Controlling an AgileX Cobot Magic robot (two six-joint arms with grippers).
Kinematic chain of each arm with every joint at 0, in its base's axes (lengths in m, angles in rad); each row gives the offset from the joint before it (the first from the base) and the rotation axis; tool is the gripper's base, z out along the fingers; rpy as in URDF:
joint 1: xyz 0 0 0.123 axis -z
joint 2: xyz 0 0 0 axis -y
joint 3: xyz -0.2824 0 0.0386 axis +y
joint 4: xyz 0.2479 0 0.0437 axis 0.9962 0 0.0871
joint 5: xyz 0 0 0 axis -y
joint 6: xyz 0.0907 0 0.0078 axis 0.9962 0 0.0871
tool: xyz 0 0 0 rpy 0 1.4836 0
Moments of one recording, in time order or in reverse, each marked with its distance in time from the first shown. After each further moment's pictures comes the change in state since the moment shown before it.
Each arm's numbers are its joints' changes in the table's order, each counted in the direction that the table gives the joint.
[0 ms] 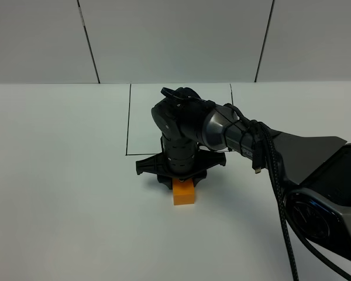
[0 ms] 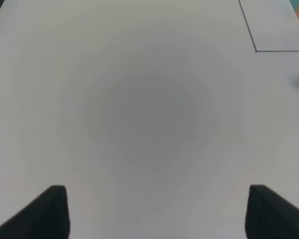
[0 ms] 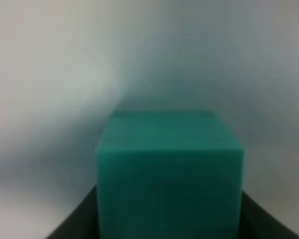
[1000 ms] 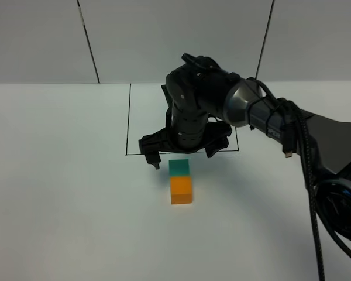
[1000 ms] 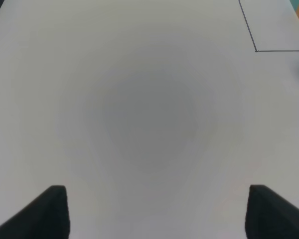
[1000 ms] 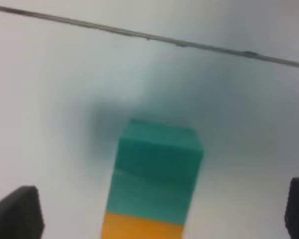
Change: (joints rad) left arm 0.000 0.000 0.000 0.000 0.000 0.002; right arm 0.053 0.127 0.000 0.044 -0.009 -0.273
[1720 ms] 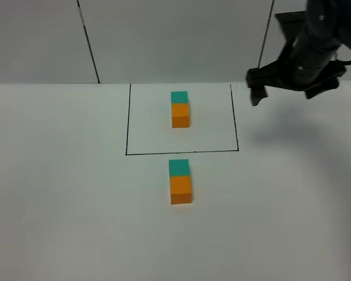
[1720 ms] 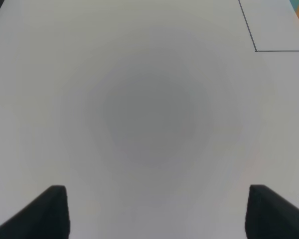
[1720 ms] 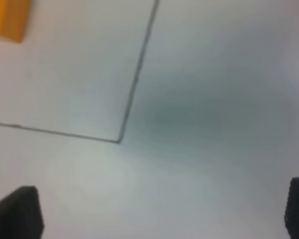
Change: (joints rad) left arm 0.000 0.000 0.000 0.000 0.000 -0.001; right arm 0.419 0.240 0.122 0.046 0.031 -0.295
